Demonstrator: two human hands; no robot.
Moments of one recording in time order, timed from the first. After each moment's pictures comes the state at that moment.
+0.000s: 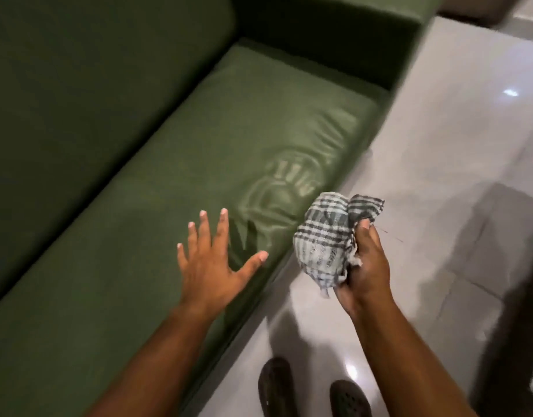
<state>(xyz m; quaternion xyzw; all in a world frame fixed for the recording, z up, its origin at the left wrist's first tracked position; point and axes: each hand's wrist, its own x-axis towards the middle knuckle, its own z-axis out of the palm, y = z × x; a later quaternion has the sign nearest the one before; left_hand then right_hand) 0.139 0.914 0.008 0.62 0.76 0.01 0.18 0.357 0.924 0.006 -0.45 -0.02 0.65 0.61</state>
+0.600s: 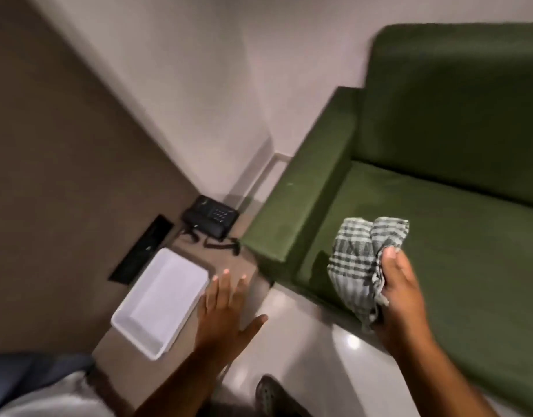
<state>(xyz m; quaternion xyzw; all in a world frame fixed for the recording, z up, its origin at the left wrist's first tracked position) -0.005 0.320 0.124 0.07 0.98 0.04 0.18 -0.005 0.614 0.209 -0.26 -0.42 0.87 0.07</state>
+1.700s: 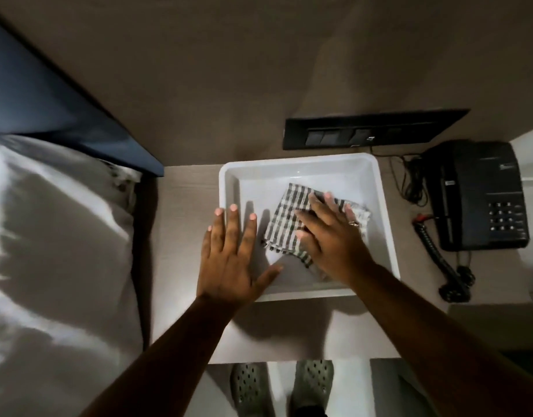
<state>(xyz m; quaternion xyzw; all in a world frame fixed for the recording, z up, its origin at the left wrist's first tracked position) 0.001 0.005 -0.127 -0.35 0.92 0.14 0.08 -0.202 0.108 -0.143 0.55 -0.81 0.13 -0.16</state>
